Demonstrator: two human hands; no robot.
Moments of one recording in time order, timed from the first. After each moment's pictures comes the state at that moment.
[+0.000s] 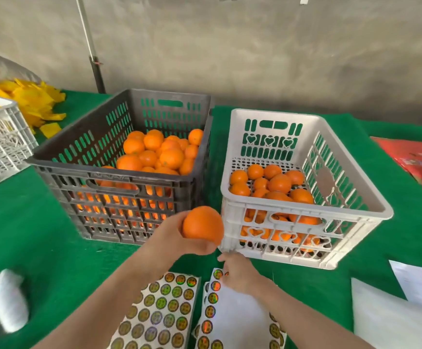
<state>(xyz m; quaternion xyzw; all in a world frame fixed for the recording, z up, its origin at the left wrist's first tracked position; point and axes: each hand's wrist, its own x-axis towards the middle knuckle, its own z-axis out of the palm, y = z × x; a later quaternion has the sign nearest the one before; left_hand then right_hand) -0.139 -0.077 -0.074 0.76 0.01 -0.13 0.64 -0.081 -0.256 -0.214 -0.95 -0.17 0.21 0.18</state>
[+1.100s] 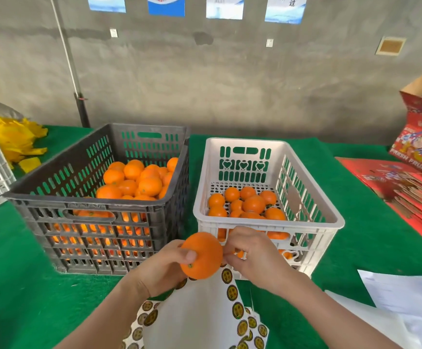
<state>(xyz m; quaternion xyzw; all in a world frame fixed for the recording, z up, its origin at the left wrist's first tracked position) -0.127 -0.111 -0.074 0.62 -0.14 -0.27 0.72 -0.120 -0.316 -0.058 -0.89 -0.31 -0.09 0.31</state>
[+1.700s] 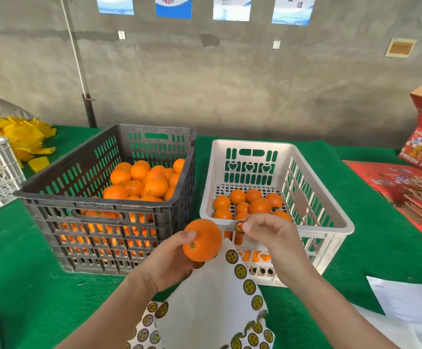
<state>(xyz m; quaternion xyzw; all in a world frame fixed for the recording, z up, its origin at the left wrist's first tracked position) -0.115 -0.111 -0.078 0.53 -0.01 -0.22 0.82 -0.119 -0.318 -0.036 -0.72 -0.11 -0.03 0.68</state>
